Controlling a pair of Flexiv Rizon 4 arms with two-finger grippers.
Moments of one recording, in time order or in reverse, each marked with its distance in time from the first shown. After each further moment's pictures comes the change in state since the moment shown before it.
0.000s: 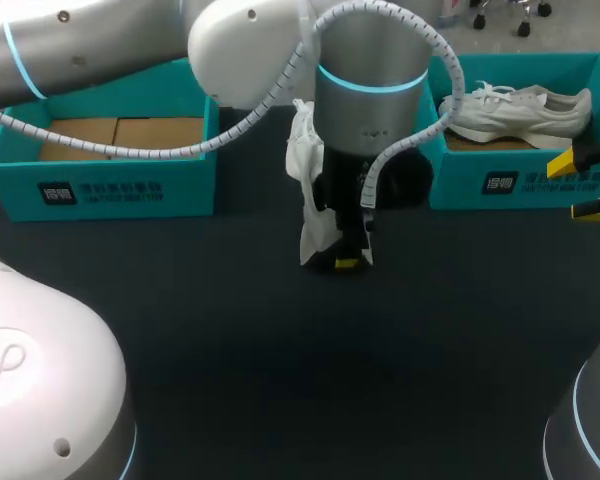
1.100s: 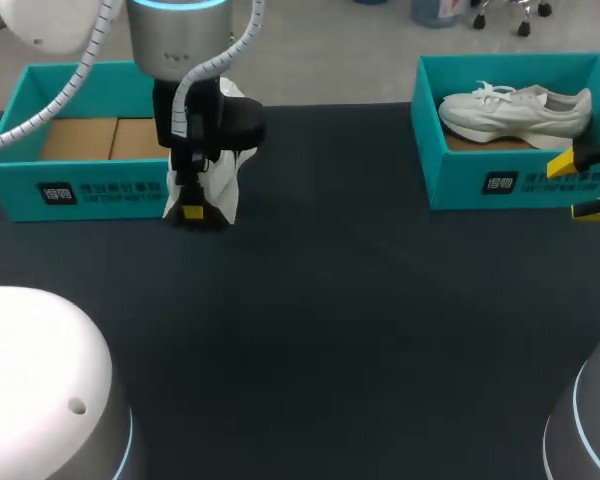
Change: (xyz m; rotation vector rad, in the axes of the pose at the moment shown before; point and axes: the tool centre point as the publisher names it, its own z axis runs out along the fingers) left arm -0.072 0.175 -0.023 -0.023 0.068 0.085; right arm 0.000 0.000 0.000 0.000 0.000 0.000
